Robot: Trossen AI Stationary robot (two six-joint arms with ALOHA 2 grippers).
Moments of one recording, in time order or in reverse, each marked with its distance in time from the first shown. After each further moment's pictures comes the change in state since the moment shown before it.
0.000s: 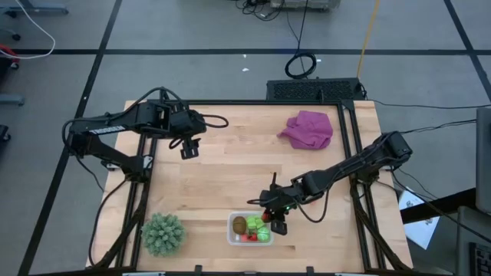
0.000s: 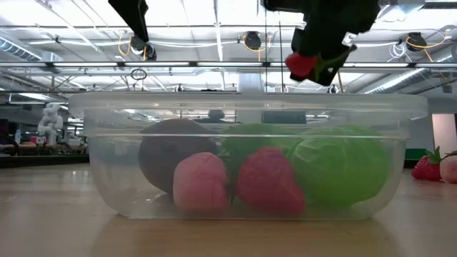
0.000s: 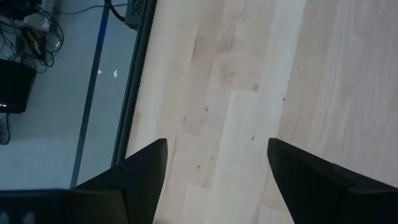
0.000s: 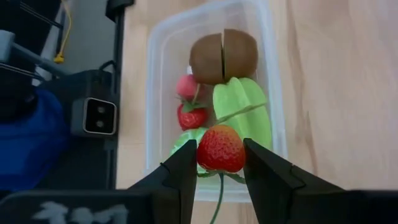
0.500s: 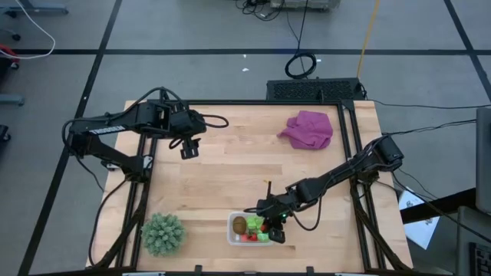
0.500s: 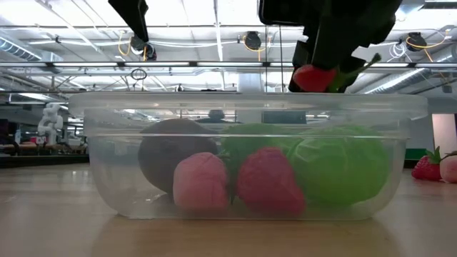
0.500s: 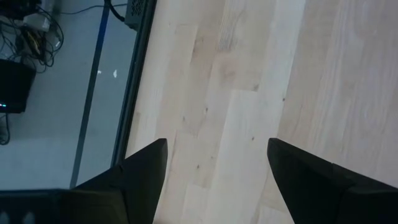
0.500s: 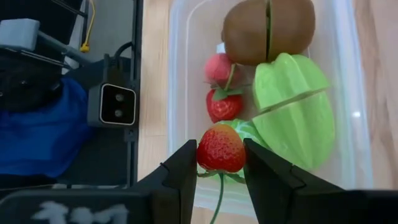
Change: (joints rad) left arm 0.000 0.000 0.000 0.000 0.001 -0.001; right arm 0.030 0.098 0.000 0.111 -0.103 0.060
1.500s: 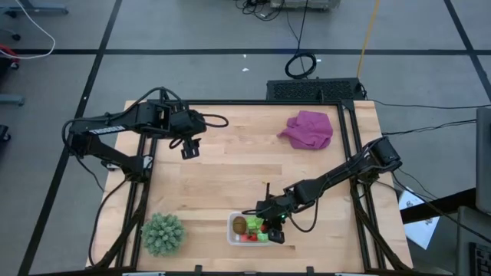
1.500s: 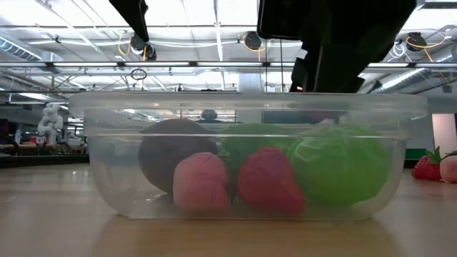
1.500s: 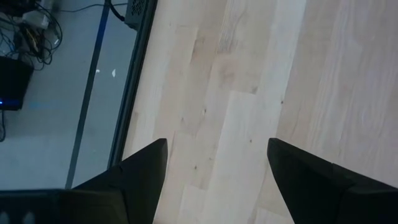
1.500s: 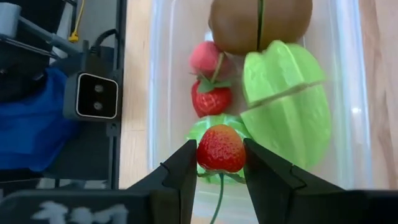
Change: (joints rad) left arm 0.000 0.000 0.000 0.005 0.002 -0.021; right arm 0.000 0.040 0.000 0.002 0.005 -0.035
